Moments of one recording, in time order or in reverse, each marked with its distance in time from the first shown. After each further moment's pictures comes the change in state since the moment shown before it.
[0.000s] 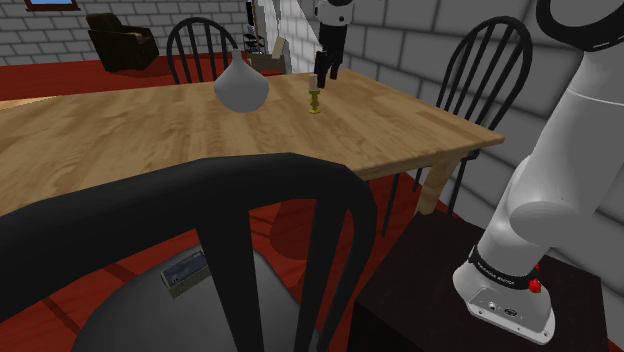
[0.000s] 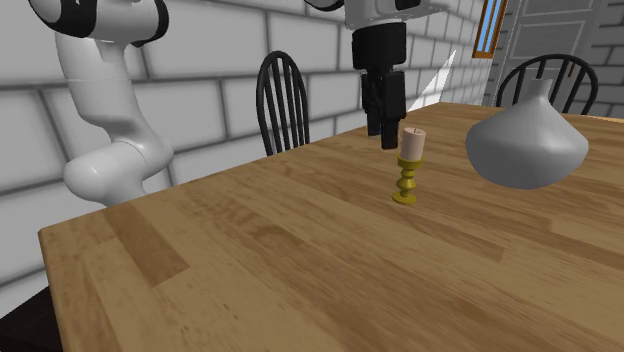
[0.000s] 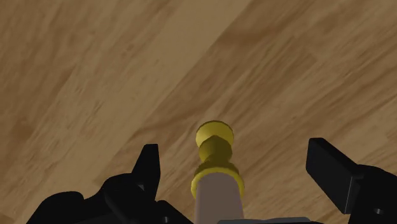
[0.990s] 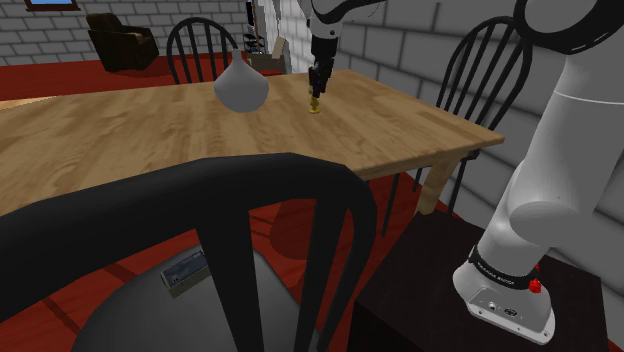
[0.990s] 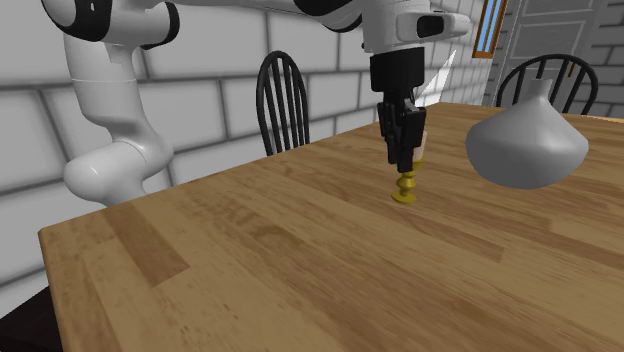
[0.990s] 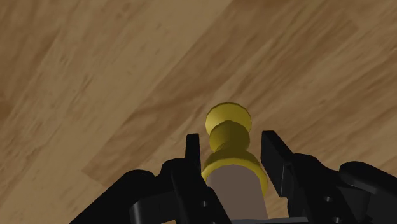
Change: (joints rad) arm 0.000 0.075 0.001 0.008 0.001 0.093 -0.021
